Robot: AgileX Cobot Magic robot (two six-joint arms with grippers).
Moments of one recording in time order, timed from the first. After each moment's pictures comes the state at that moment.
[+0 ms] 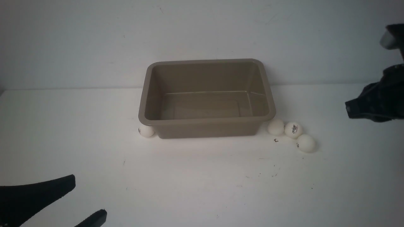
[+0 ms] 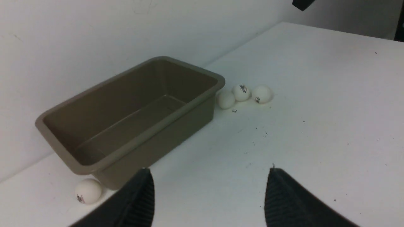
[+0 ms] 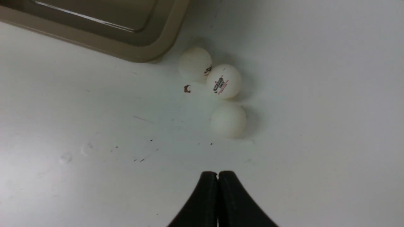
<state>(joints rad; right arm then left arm) 0.23 1.36 -1.15 0.05 0.90 -0.13 0.01 0.34 -0.40 -1.09 0.76 1.24</state>
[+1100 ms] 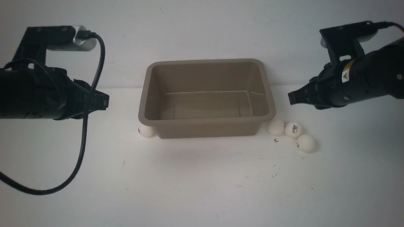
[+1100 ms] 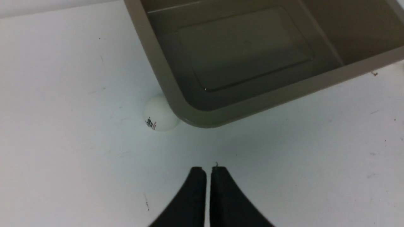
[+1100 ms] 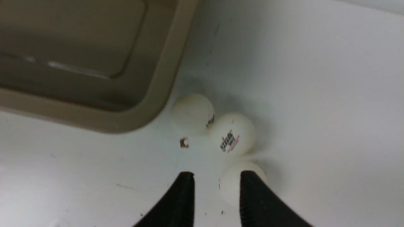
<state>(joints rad) 0.34 1.61 -1.17 -0.19 0.63 0.21 0.01 1.41 -0.95 -0.82 0.59 0.83</state>
